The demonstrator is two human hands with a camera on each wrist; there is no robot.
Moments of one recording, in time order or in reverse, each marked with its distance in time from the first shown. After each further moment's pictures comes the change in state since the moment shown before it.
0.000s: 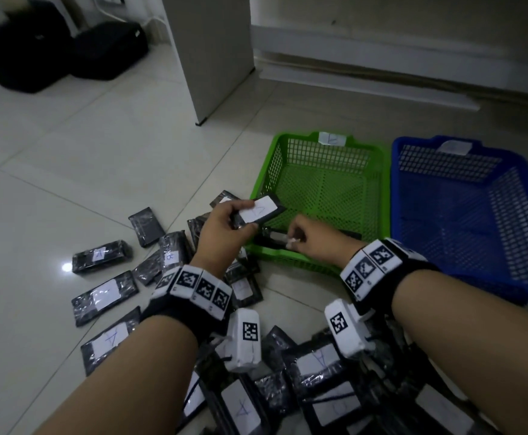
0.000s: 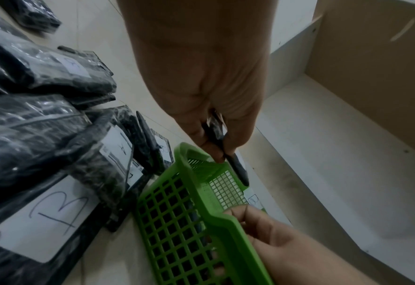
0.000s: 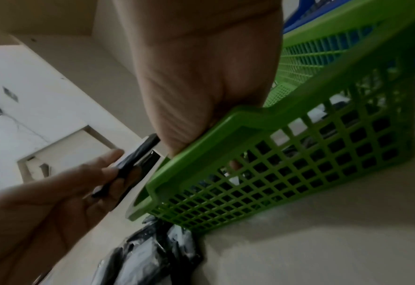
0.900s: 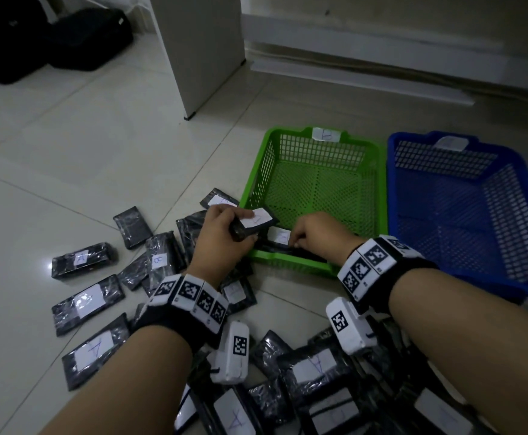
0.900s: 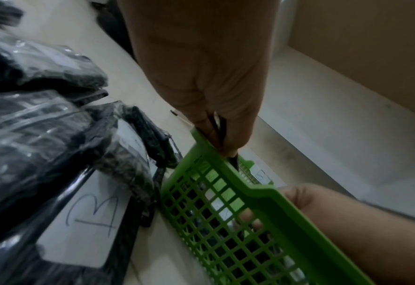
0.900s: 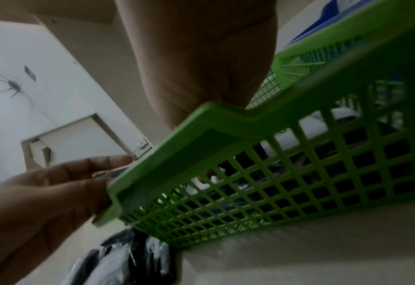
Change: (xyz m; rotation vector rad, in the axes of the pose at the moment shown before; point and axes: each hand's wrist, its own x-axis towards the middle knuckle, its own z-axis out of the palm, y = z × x) left_hand 0.010 -0.027 0.002 0.404 -0.064 0.177; right_hand 0.000 0.000 -0.016 -0.202 -0.042 -0.018
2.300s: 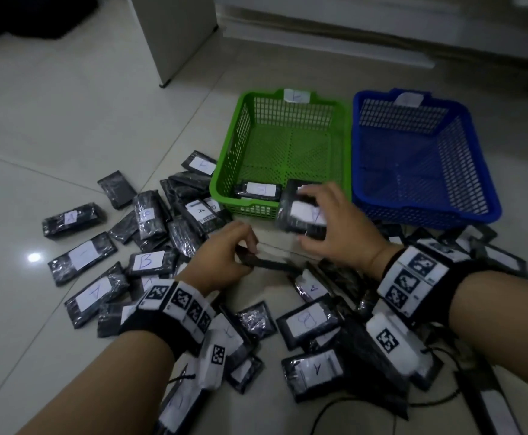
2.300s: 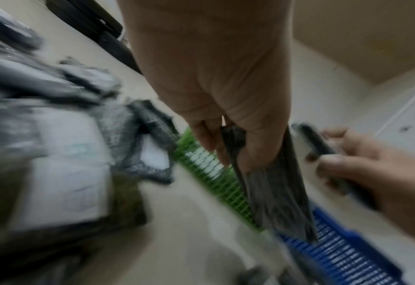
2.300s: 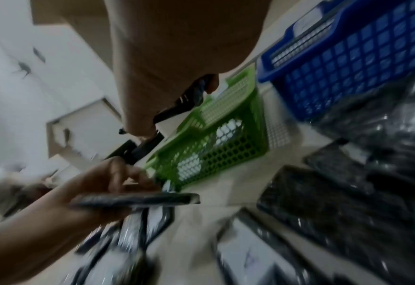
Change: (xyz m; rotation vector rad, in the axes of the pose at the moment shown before) left_hand -0.107 0.011 0.003 0.028 -0.457 0.279; right_hand -0.152 -0.002 0.015 0.113 0.367 -0.115
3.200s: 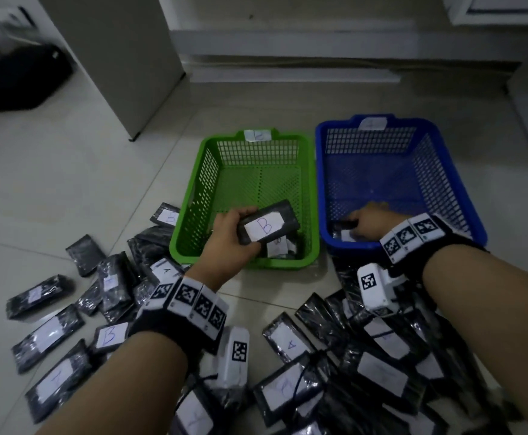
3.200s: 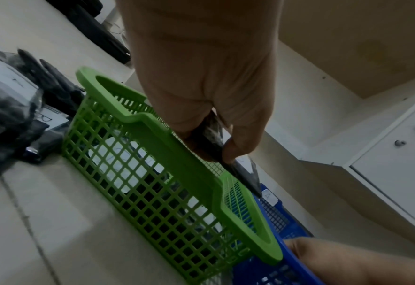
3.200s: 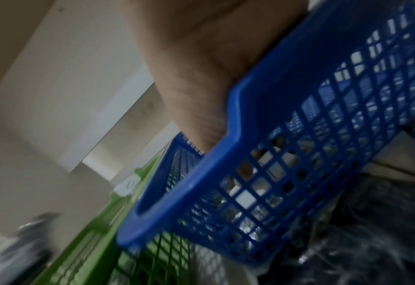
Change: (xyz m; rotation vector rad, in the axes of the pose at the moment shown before) left_hand 0.129 0.047 0.015 -0.111 0.152 -0.286; right_hand 0.062 0.169 -0.056 -0.377 -0.463 0.551
